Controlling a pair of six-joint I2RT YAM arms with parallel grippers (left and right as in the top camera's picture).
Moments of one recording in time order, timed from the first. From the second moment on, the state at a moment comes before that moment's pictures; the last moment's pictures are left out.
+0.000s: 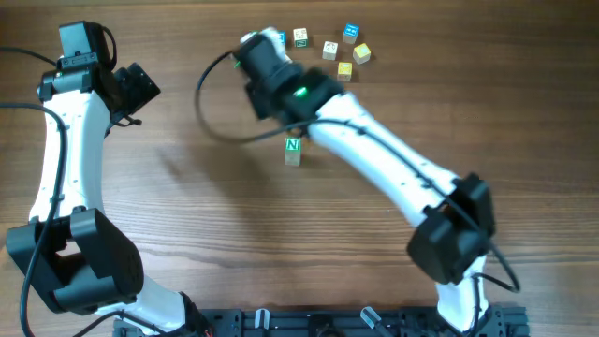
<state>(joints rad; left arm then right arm) 0.22 1.76 1.52 -0.91 -0.12 -0.48 0.74 2.06 1.95 -0.82 0.25 0.27</state>
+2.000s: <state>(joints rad) 0.22 1.76 1.52 -0.91 -0.12 -0.48 0.40 2.23 1.95 -0.73 -0.02 0.15</state>
